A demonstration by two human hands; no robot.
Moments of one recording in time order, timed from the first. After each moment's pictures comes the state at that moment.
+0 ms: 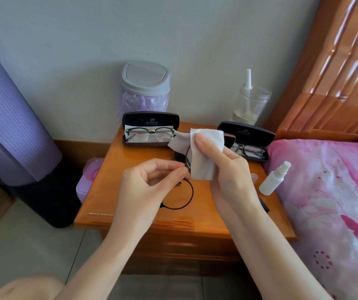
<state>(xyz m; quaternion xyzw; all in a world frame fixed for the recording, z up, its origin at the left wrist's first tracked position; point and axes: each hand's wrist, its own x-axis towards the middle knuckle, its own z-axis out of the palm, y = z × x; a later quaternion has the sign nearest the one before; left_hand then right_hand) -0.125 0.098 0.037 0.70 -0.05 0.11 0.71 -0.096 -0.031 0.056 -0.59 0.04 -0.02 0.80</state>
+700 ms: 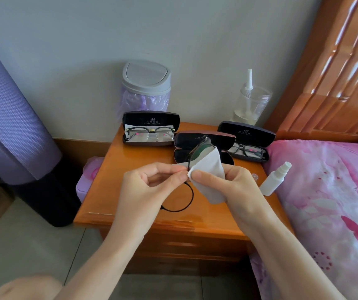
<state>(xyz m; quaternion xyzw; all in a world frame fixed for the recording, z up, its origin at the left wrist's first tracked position) -0.127 0.098 0.036 0.68 -0.02 0.08 0.73 -0.110 -0.059 0.045 -0.75 -0.02 0.06 0.66</state>
